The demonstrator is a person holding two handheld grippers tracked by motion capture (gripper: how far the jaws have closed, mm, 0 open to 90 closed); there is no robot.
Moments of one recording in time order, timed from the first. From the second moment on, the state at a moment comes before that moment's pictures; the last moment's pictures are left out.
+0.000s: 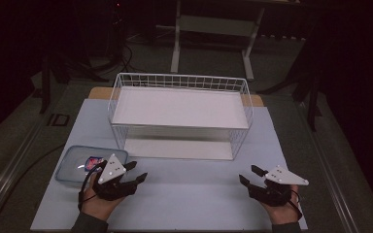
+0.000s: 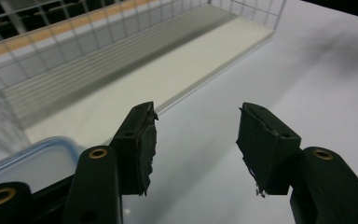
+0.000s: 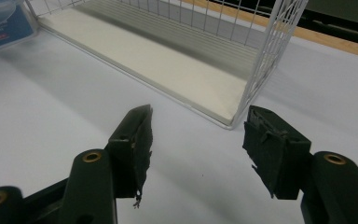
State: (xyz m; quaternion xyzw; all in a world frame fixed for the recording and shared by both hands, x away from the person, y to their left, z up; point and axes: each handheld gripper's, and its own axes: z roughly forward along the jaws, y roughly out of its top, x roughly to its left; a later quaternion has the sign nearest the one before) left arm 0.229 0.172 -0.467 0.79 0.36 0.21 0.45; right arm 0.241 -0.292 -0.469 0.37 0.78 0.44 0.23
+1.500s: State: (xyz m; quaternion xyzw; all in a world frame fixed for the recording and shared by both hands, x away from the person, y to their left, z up) left arm 0.252 0.350 -0.457 0.69 0.57 0.29 0.33; right arm 0.242 -0.294 -0.469 0.38 0.78 0.45 0.24
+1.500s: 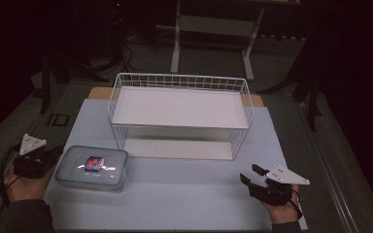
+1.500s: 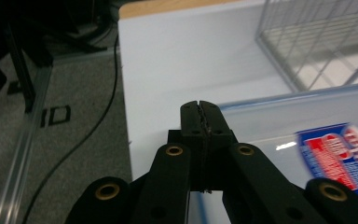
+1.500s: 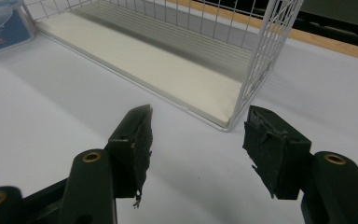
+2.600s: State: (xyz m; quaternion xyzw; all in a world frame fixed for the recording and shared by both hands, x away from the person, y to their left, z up) left arm 0.236 0.345 -0.484 0.71 0.57 0.26 0.32; right arm 0.243 -0.290 -0.469 0.37 0.78 0.44 0.23
